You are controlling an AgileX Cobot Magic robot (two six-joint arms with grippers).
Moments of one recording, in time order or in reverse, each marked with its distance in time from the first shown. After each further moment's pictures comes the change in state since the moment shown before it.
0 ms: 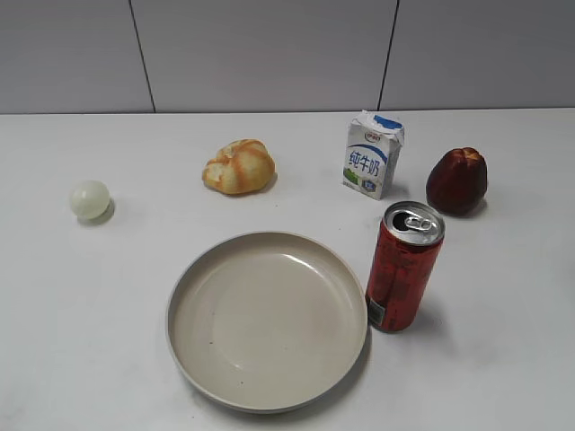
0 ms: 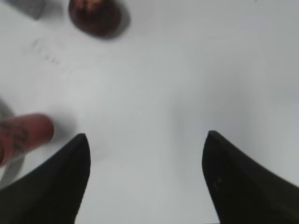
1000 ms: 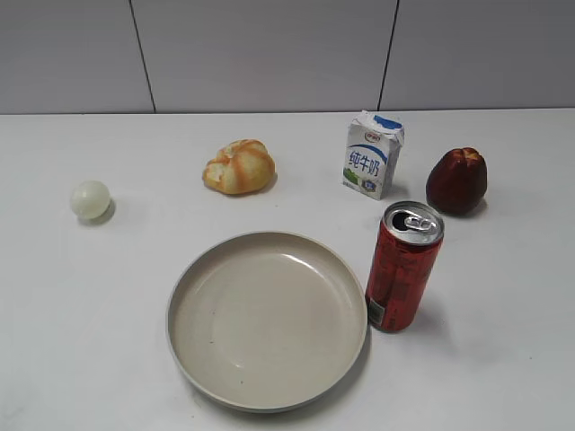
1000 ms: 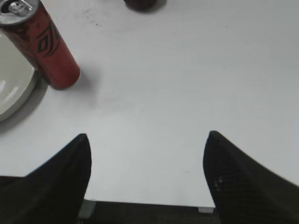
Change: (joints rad) left arm 0.000 0.000 0.000 0.000 0.000 0.000; right arm 0.003 -1.266 0.904 0.156 -0.158 -0.160
